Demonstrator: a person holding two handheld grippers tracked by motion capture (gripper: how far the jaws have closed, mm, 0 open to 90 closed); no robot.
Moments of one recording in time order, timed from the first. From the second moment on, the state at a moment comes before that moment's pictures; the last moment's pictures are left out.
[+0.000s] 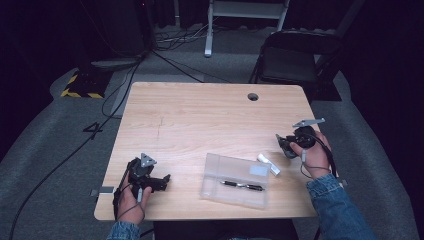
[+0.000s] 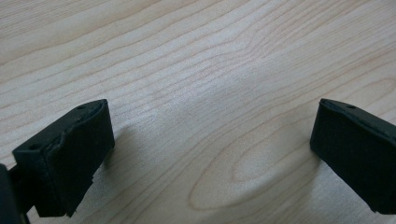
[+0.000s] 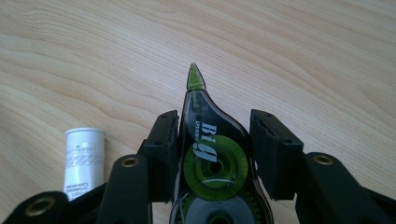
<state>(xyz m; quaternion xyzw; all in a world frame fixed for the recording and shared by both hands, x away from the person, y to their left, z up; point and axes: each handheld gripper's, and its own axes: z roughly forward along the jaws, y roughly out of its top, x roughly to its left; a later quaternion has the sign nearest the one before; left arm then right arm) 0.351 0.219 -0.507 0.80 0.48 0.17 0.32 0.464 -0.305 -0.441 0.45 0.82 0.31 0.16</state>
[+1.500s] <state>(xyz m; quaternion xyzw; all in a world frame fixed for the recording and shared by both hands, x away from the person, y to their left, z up) 0.357 0.217 -0.506 0.80 0.48 0.17 0.31 0.397 -0.252 -0.370 0.33 0.87 0.35 0.14</state>
